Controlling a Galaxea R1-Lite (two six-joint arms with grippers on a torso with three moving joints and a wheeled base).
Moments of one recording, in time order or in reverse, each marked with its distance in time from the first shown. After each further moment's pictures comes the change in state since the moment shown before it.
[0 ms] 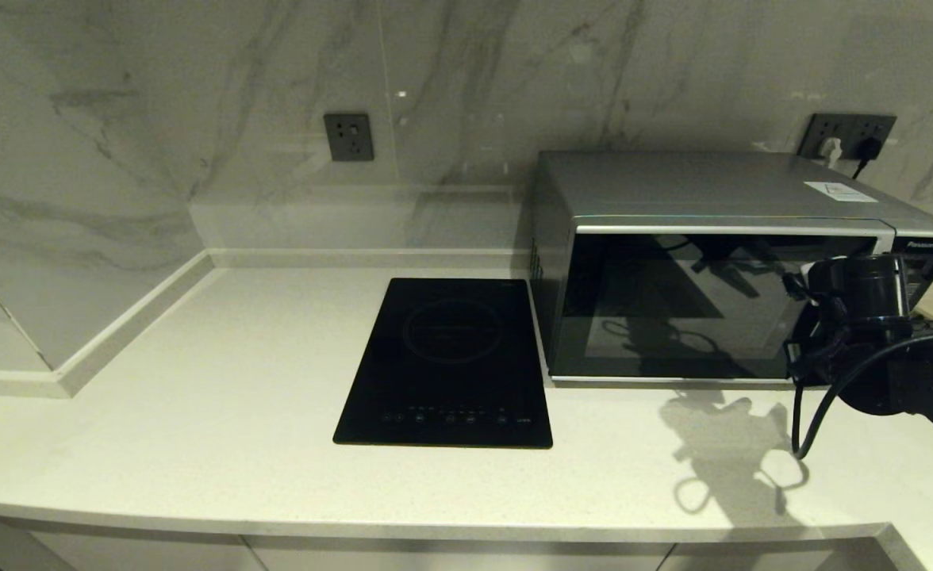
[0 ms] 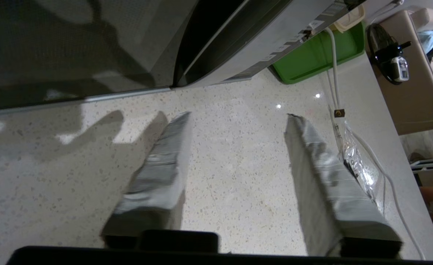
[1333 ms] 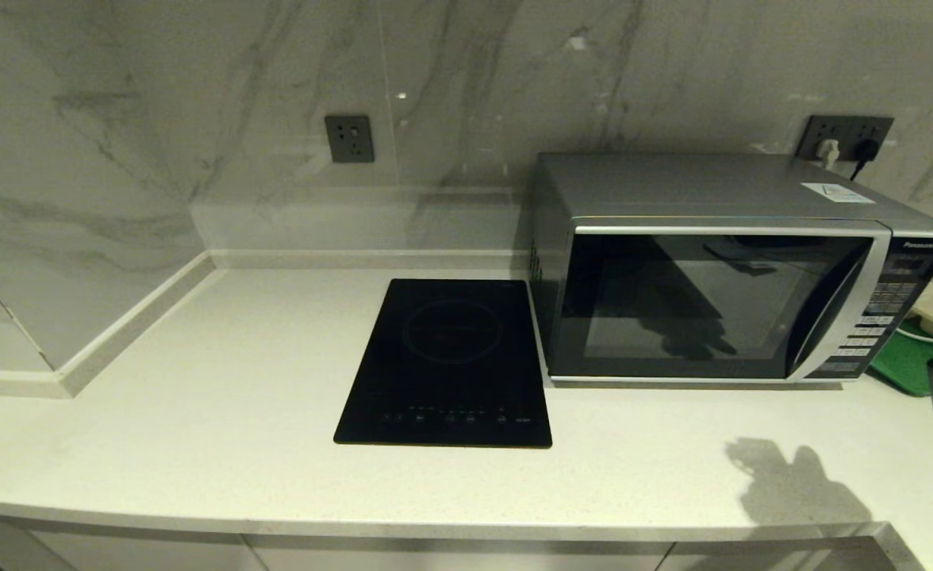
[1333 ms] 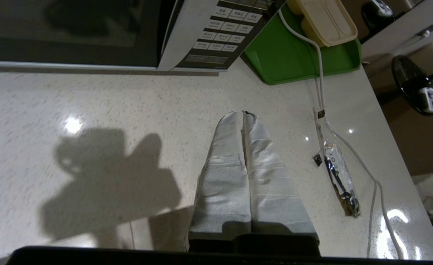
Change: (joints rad) left arm 0.000 0.000 0.000 0.000 0.000 0.000; right arm -0.106 -0.478 0.214 0.108 0.267 -0.096
